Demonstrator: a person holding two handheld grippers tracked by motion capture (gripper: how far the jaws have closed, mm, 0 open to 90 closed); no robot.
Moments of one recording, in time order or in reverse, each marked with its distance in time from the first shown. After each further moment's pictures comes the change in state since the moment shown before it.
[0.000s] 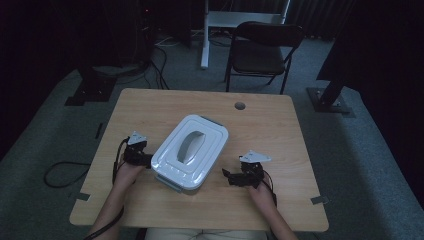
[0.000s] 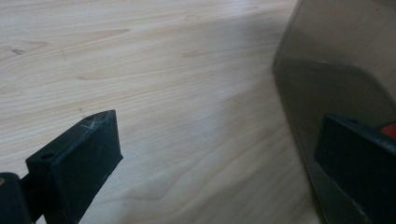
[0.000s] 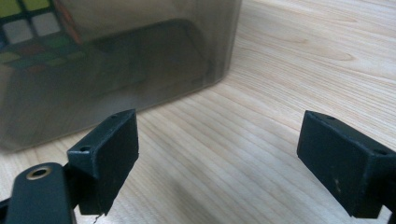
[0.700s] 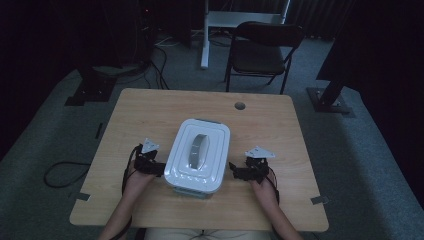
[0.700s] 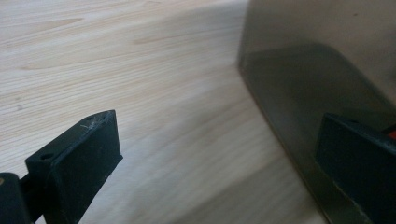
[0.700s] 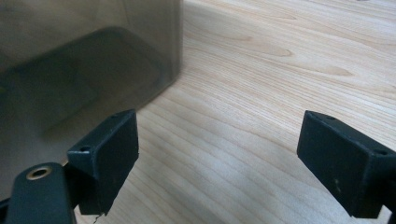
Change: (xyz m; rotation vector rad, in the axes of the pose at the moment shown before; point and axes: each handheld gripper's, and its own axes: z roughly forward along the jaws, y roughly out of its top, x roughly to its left) left arm -0.052 -0.004 0.000 0.037 0.031 0.057; right arm -0.020 0.001 0.001 0.006 -0.121 0.028
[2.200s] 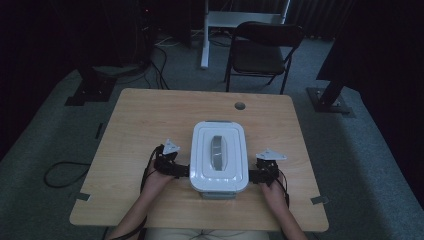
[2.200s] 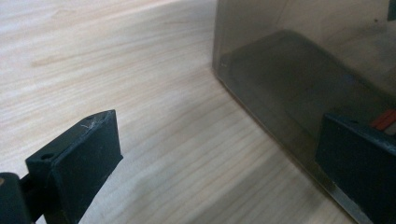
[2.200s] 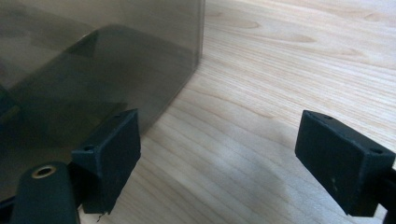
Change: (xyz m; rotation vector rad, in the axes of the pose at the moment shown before) left arm -0.041 0.014 0.032 -0.001 -0.095 0.053; right arm -0.022 -0.016 -0.017 0.028 -0.017 0.047
